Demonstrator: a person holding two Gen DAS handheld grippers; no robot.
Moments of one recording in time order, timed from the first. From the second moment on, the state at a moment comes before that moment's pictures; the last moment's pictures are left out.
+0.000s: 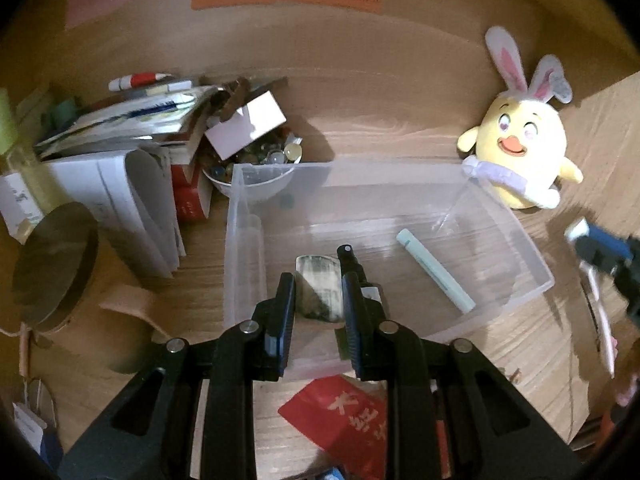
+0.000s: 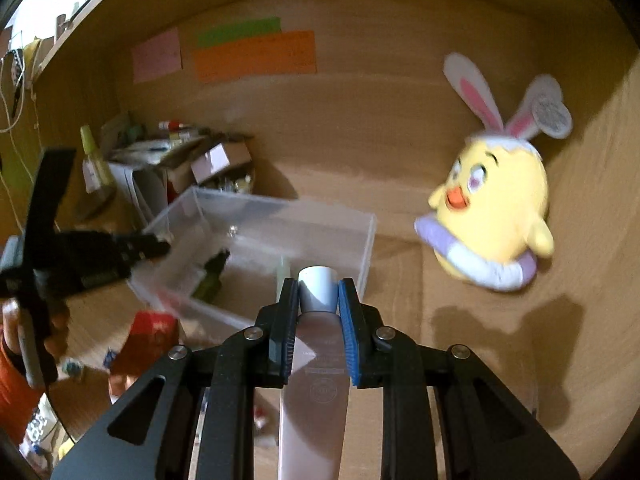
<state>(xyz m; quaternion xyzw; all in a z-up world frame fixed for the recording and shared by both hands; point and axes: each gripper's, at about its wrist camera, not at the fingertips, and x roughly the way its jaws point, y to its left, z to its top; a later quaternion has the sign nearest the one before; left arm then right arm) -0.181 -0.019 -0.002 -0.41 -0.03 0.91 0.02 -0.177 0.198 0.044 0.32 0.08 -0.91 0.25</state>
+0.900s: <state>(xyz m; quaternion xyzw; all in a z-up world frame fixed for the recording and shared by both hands) -0.208 -0.003 -0.024 -0.43 0.01 0.90 0.03 -0.294 0.098 -0.013 0.45 0.16 -0.83 0.28</state>
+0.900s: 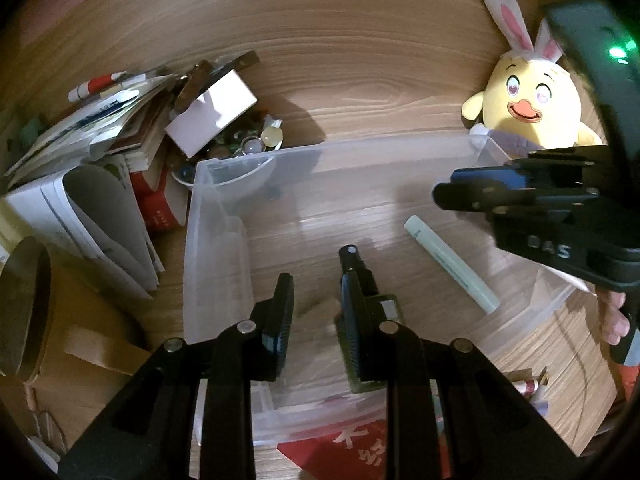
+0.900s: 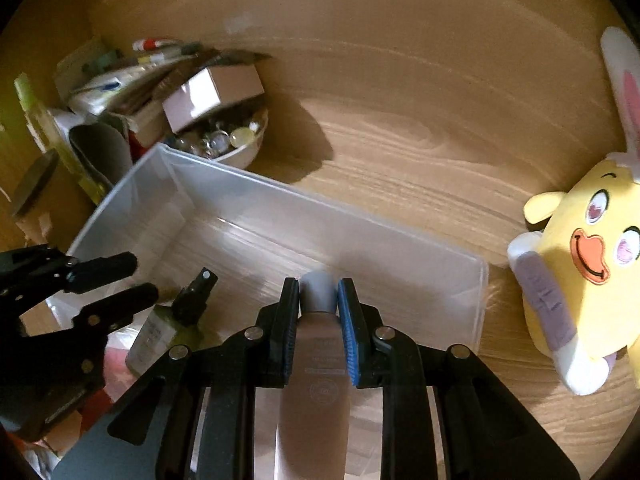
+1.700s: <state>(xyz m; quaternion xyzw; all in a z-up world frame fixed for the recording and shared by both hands) -0.153 -0.017 0.015 -0.39 0.00 0.92 0.04 -0.231 0.124 0.013 0.38 0.18 -0.87 0.24</state>
